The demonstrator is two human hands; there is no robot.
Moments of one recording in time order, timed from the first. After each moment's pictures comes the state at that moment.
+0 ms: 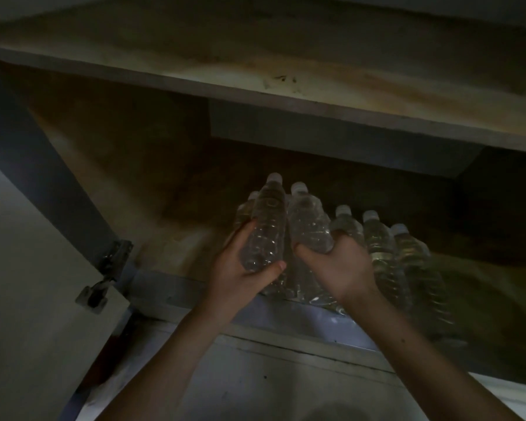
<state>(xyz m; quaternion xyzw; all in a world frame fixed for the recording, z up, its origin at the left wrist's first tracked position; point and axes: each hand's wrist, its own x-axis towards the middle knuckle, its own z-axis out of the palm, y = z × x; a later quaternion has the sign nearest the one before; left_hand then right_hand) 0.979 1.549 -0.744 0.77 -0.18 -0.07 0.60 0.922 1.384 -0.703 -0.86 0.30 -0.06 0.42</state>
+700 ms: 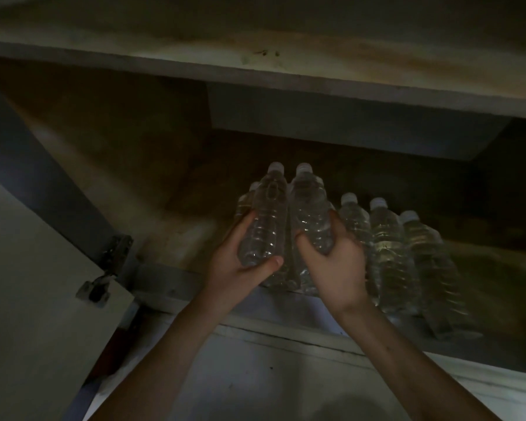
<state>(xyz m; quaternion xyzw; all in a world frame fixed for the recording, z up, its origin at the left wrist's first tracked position) 0.978 1.554 -0.743 0.77 -0.18 -0.10 0.60 0.921 1.392 -0.739 -0.83 0.21 -0.22 0.46</state>
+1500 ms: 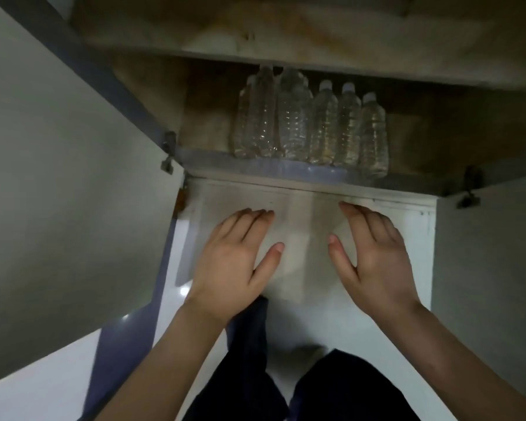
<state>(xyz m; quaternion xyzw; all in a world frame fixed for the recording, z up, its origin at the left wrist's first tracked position) 0.757 1.650 -0.504 0.91 -0.34 -0.12 0.22 0.660 1.452 -0.509 -0.96 0.18 -0.03 0.21</state>
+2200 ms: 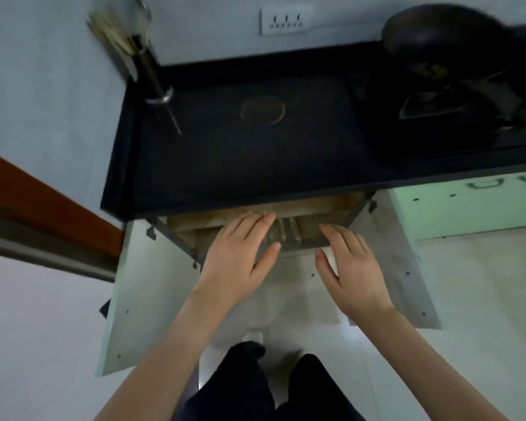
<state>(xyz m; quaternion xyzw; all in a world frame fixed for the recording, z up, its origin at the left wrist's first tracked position) 0.712 1.603 0.047 0.84 -0.50 -0.04 0.20 0.554 1.448 0.023 -0.94 0.23 -0.15 0.21</state>
